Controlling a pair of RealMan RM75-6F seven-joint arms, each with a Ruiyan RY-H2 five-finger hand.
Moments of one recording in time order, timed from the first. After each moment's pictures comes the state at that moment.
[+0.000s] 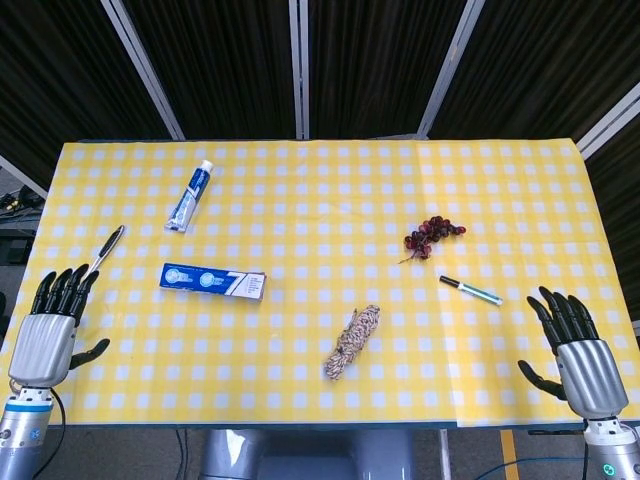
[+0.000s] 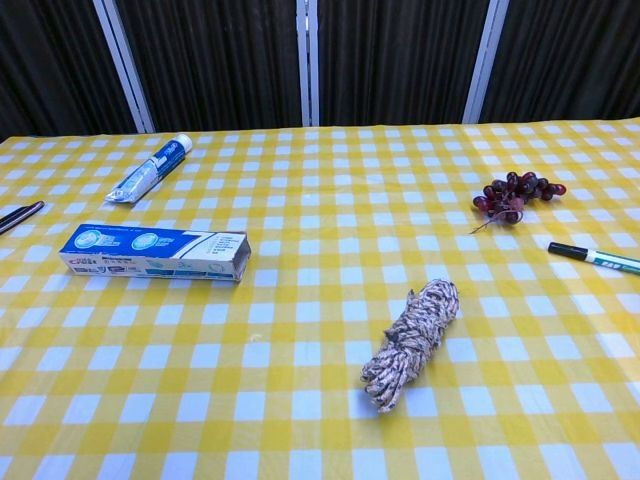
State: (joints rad) left arm -0.12 -1.26 -0.07 -1.65 1.55 1.51 0.25; right arm 0.06 -1.15 0.02 -1.57 -1.67 1.59 0.05
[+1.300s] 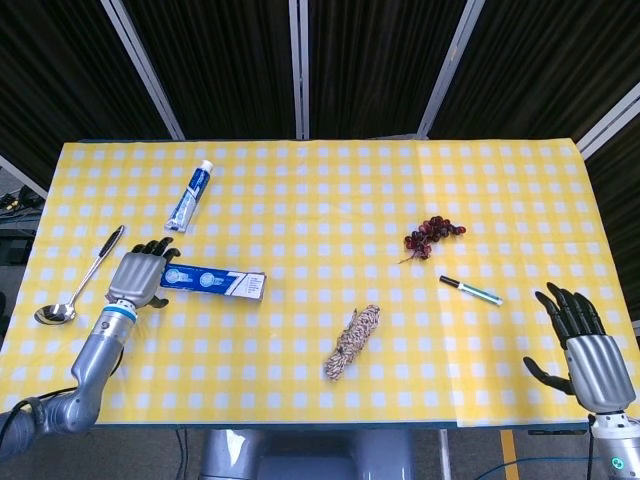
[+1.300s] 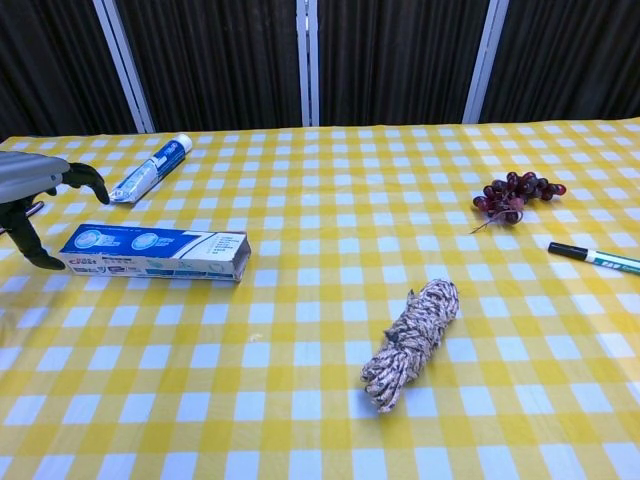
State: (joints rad) left arm -0.58 -1.42 -0.21 -1.47 0.96 0.90 0.60; right arm 0.08 -1.12 0.03 -1.57 -1.63 1.55 0.14
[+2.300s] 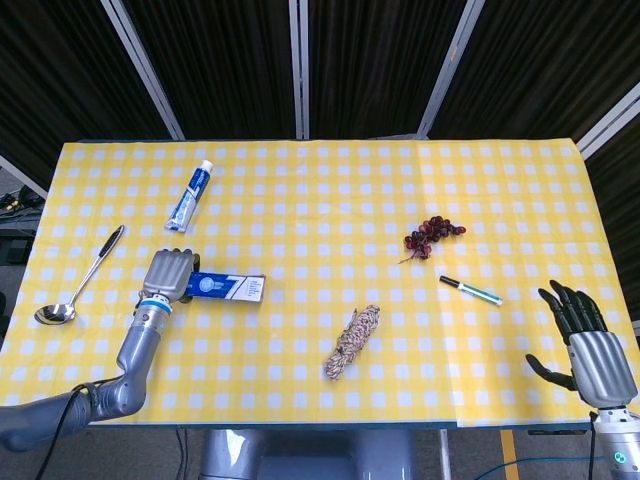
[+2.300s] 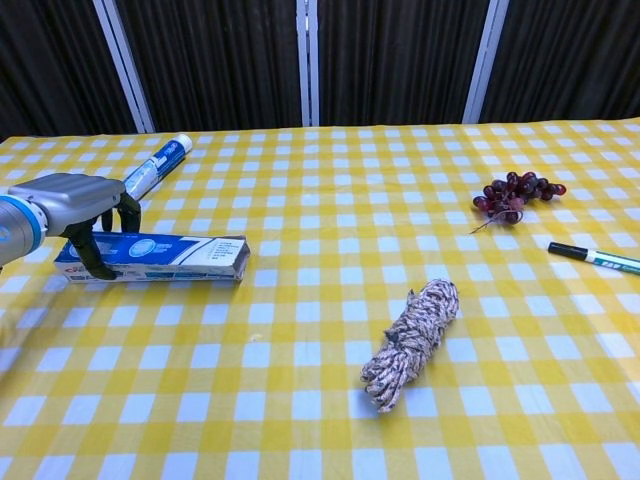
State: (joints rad) left arm -0.70 -1.62 -0.19 -1.30 0.80 0.95 0.68; right arm 0.09 -1.11 0.03 -1.55 -1.60 1.52 0.17
